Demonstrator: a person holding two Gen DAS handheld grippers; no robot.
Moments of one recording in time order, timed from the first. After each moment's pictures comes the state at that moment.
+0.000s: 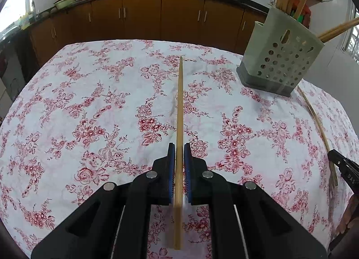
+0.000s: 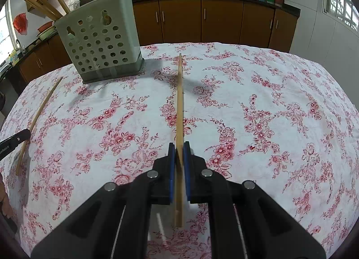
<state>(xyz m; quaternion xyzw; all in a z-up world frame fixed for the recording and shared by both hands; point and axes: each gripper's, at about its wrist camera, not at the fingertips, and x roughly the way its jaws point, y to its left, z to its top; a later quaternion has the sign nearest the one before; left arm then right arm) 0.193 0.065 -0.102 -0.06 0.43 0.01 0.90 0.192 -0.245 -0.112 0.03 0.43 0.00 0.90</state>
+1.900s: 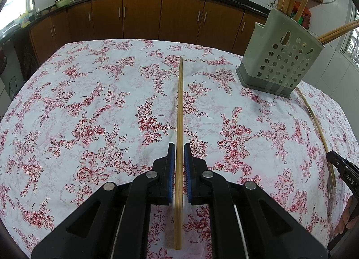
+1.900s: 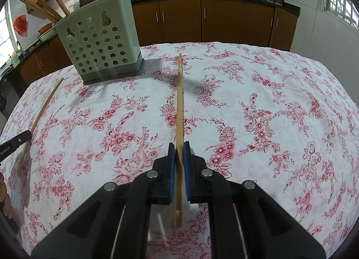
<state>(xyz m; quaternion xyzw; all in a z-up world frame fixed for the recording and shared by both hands) 0.192 0.064 -0.102 -0.07 0.43 0.01 0.90 0.192 -0.247 -0.112 0.03 0.43 0.00 0.90</state>
